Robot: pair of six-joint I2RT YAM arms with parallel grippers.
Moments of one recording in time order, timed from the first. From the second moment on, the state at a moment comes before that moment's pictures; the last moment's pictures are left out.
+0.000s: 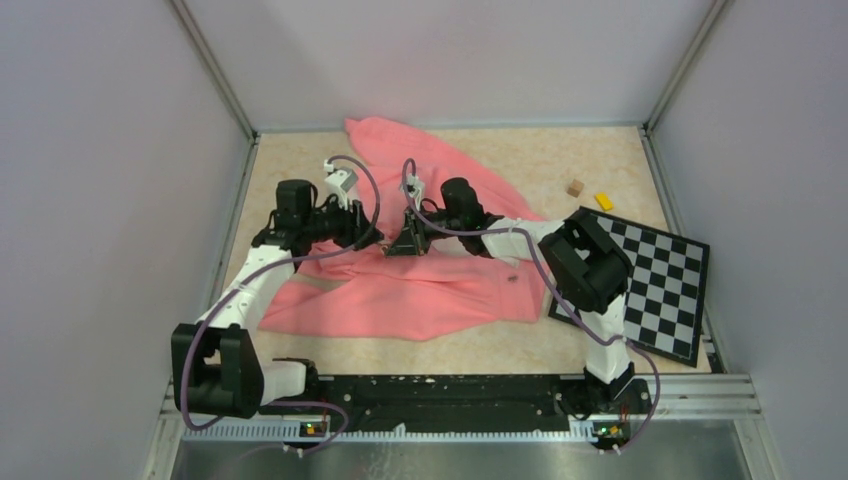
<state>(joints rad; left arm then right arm) -0.09 1.26 0.85 -0.23 0.74 0.00 0.73 2.03 1.24 0.47 -0.87 0.44</state>
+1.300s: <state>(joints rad) -0.13 1.20 0.85 -0.35 0.51 0.08 0.60 2.05 1.15 0.42 -0.97 0.42</state>
